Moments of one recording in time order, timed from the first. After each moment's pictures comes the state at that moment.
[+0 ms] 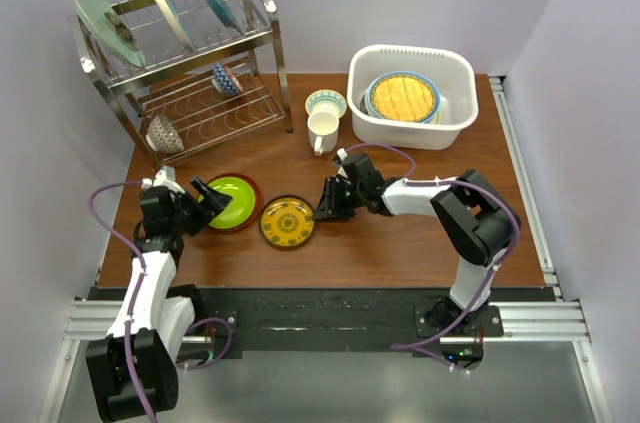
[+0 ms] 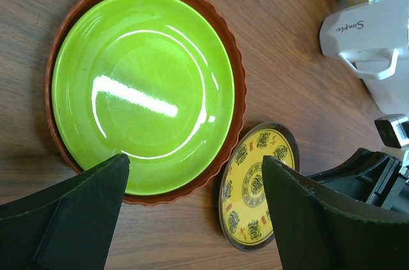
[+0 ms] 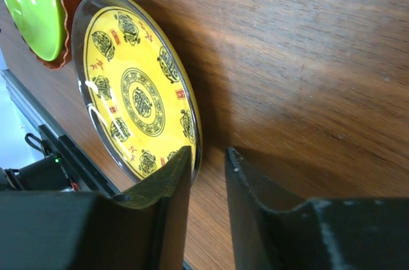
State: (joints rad) left arm 0.20 0.83 0.33 -0.14 0.37 -0.64; right arm 0.67 1.82 0.91 0.08 -0.38 0.75
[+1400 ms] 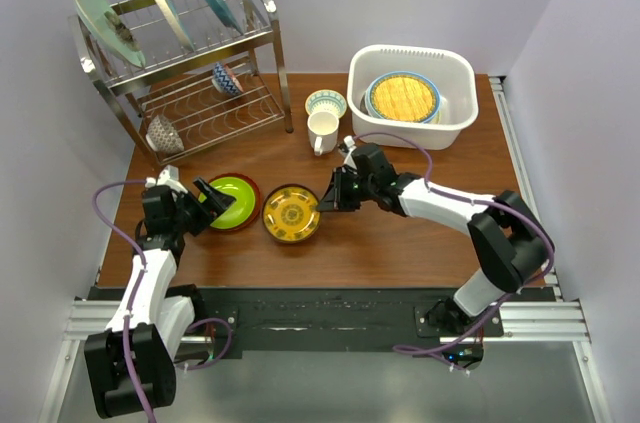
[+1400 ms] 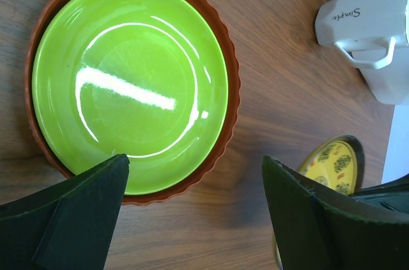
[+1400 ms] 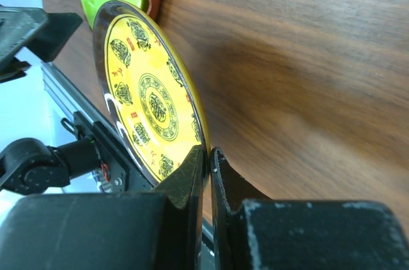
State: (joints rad) left arm 0.19 0.85 0.33 -0.13 0.40 -0.64; right arm 0.66 1.60 0.91 -0.05 -0.38 0.74
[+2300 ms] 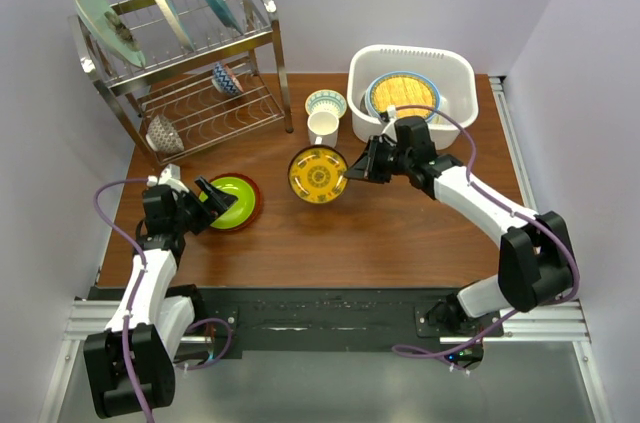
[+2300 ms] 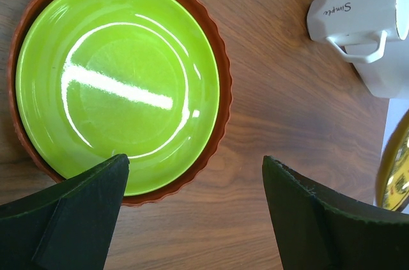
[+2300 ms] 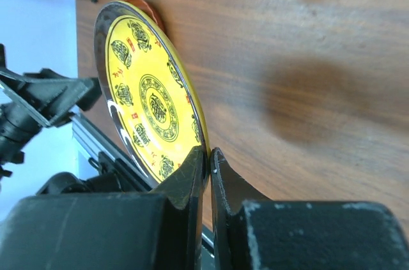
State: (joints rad) left arm 0.18 0.85 0.33 -0.11 0.42 -0.64; right arm 0.43 1.45 0.98 -0.19 -0.42 0.69
